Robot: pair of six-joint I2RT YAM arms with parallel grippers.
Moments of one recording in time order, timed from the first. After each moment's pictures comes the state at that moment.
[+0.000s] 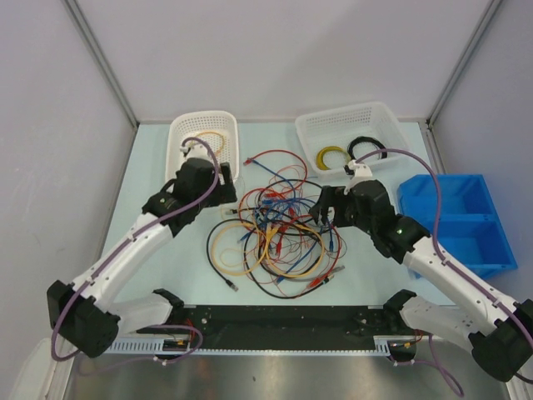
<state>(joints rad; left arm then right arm) -0.52 1.17 1.06 -0.54 -0.29 -0.48 0.63 0.97 0.82 -0.36 0.05 0.49</state>
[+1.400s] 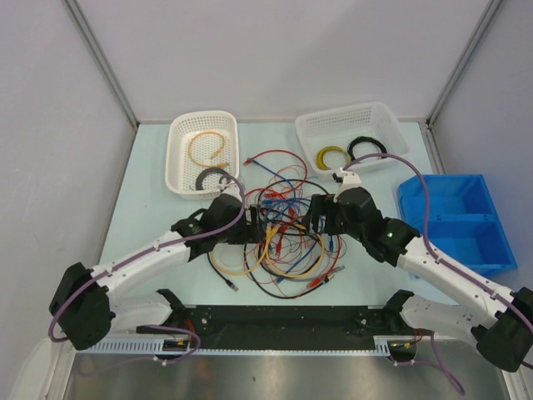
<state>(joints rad) -0.74 1.15 0.73 -0.37 -0.09 -0.67 0.76 1.00 0.82 -0.40 0.15 0.55</state>
